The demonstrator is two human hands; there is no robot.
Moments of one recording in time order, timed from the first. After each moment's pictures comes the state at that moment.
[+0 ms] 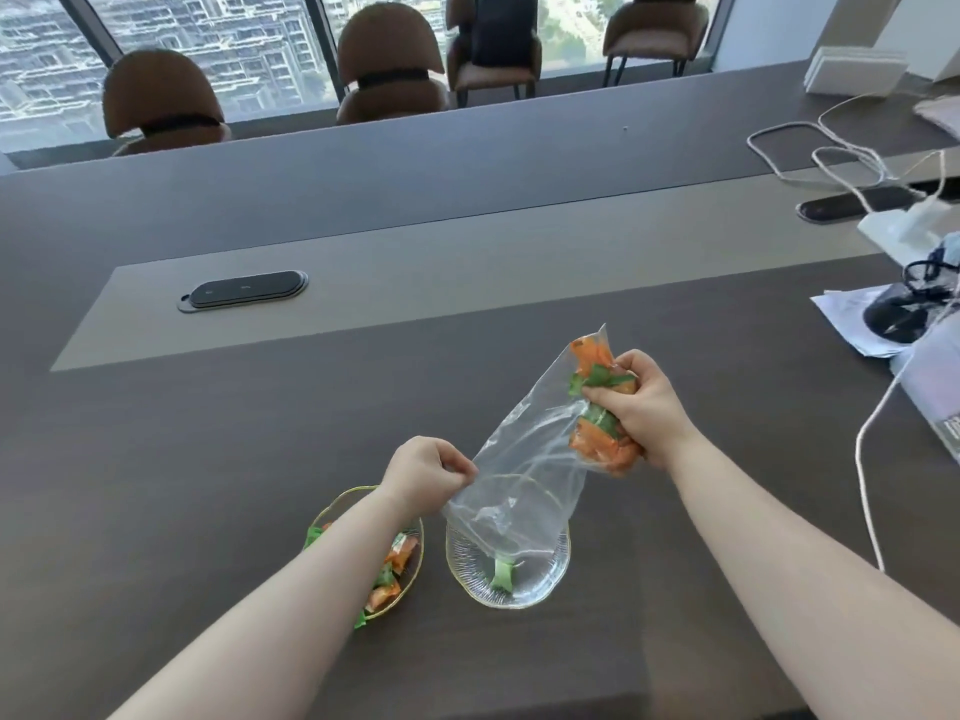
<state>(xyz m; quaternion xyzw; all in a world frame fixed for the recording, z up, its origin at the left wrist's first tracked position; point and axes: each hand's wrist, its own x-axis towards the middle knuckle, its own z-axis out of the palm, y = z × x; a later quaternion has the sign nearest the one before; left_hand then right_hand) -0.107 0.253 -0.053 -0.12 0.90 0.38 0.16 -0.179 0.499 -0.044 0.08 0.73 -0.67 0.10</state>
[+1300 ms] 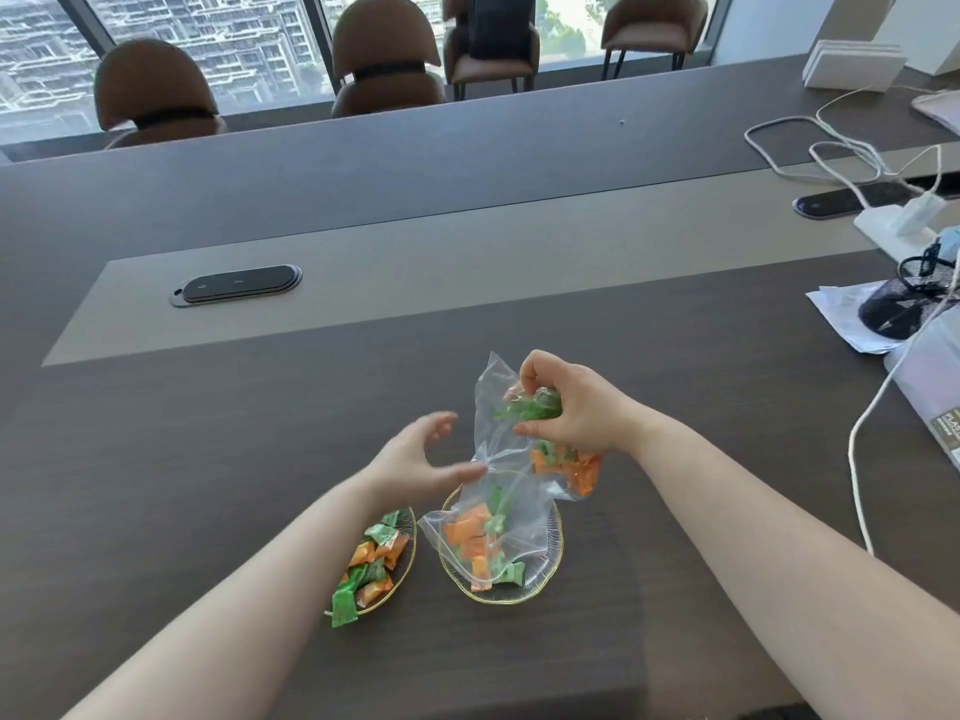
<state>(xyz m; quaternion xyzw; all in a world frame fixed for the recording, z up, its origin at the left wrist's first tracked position) -0.104 0.248 -0.037 -0.08 0.89 0.41 0.20 -0.176 0.468 -0.014 -0.26 0.87 -0.39 0.17</state>
